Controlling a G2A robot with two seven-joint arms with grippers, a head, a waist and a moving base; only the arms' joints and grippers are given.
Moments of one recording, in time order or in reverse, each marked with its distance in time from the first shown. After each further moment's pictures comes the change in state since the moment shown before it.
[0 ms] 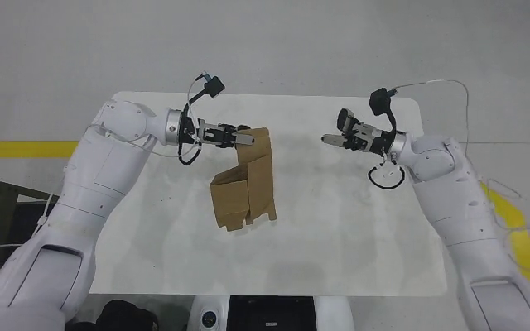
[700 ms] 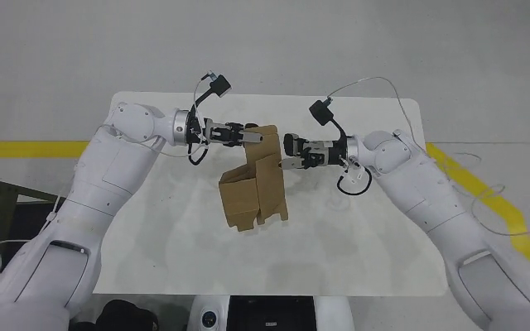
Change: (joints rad) left arm -0.022 -0.026 0.053 0.056 -0.075 -0.070 0.048; right arm 0.200 -0.032 -0.477 0.040 0.488 0.012 0.181
